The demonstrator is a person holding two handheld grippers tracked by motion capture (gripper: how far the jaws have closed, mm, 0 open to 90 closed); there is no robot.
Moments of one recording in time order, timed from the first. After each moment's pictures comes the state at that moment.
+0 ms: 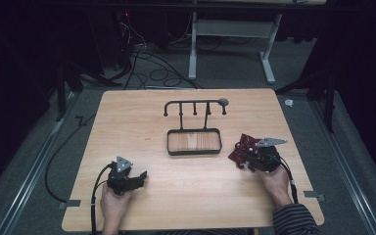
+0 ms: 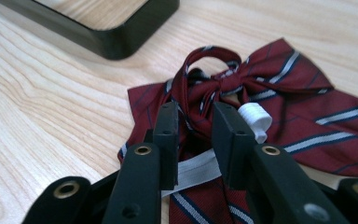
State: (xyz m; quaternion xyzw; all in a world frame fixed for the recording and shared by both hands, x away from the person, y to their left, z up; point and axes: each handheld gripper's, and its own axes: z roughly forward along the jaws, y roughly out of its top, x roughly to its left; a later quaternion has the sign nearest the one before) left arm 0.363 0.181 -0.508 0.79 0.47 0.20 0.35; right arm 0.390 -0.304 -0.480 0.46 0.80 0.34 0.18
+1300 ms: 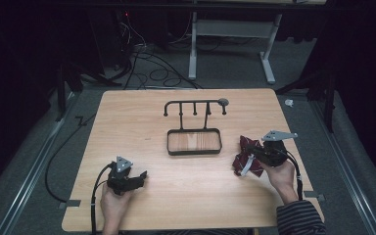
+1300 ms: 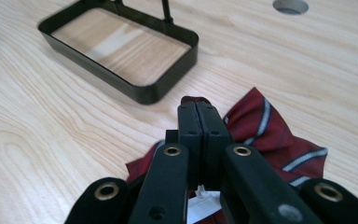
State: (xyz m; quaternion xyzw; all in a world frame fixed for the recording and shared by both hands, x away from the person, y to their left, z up) left arm 0.363 0.181 -0.508 0.78 0.47 0.20 0.36; right arm 0.385 -0.308 -0.437 0.43 0.79 0.40 0.18
